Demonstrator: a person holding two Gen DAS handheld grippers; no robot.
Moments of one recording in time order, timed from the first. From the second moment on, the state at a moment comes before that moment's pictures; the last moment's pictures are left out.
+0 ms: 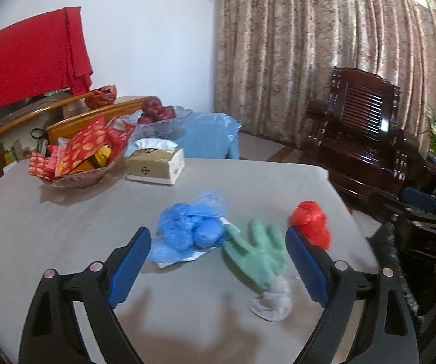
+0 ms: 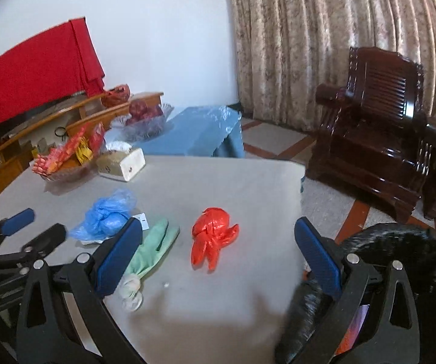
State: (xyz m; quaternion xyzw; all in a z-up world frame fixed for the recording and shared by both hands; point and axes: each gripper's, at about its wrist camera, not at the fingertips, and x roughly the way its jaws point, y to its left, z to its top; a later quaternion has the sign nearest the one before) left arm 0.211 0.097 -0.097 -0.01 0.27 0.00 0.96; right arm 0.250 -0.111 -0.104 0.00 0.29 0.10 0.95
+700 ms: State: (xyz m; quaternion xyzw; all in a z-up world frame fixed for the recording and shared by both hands) left arm 0.268 0.107 -0.142 -0.02 0.31 0.03 0.95; right arm 0.350 -0.086 -0.187 0.00 0.39 0.07 0.92
